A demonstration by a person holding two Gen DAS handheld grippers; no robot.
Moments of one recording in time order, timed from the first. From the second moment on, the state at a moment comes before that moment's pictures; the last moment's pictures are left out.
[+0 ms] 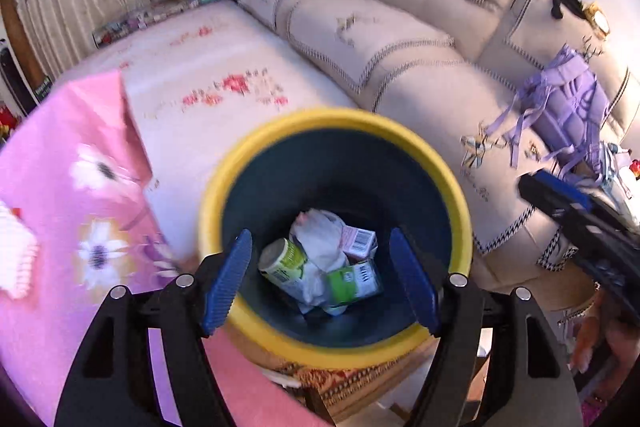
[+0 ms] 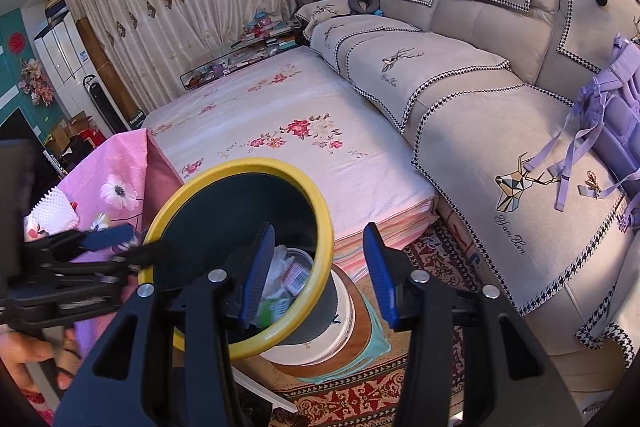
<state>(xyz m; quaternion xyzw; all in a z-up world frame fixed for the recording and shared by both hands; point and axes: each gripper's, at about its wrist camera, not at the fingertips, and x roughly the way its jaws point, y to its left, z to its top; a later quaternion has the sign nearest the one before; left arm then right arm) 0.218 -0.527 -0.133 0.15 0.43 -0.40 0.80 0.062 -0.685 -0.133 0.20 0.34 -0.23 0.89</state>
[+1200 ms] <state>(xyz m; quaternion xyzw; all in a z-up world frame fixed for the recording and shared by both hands) 0.215 -0.140 -0.091 0.07 0.26 -0.21 0.94 0.314 -0.369 -0.139 -0.05 0.41 0.05 0.91</state>
